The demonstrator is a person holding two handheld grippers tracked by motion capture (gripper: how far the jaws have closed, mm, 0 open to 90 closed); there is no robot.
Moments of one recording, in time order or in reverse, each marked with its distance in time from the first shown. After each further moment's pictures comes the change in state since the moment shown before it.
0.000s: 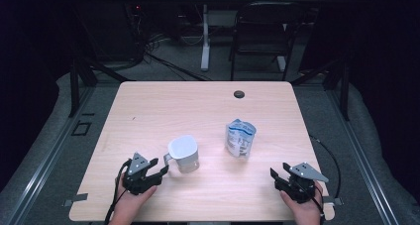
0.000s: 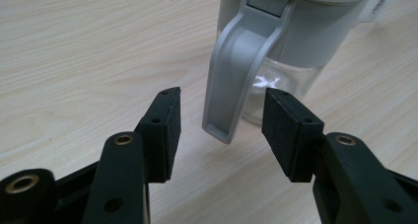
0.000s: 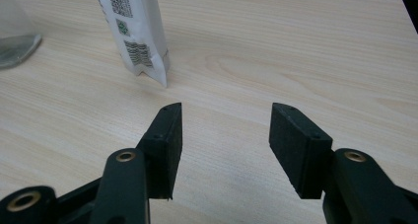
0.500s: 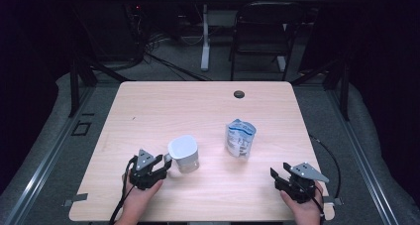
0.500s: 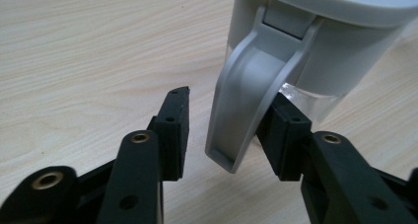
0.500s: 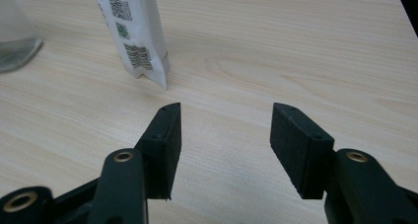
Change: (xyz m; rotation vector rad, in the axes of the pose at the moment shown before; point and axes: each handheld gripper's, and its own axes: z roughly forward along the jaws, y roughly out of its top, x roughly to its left) left arm -0.005 0.006 0.020 -0.030 0.055 -0.045; right arm -0.001 0.000 0.000 -0.011 0.002 0.010
